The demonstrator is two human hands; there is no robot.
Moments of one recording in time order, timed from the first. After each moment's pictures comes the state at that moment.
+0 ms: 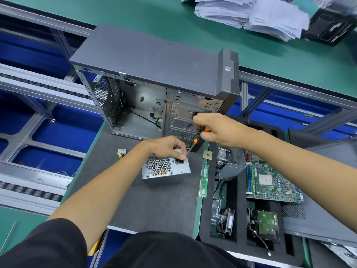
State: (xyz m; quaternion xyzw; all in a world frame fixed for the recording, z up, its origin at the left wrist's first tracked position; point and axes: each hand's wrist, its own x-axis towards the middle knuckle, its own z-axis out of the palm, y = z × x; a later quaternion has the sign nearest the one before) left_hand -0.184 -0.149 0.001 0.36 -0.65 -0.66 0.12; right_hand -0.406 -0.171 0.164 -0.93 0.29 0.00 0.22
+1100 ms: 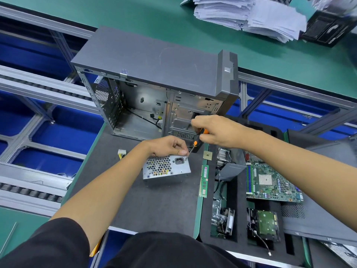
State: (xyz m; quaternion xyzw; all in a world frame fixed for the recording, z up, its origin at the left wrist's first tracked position) left_hand -0.184 -0.150 0.000 0.36 -0.62 -0.68 0.15; right_hand -0.401 -0.169 0.166 -0.94 0.28 0.03 0.21
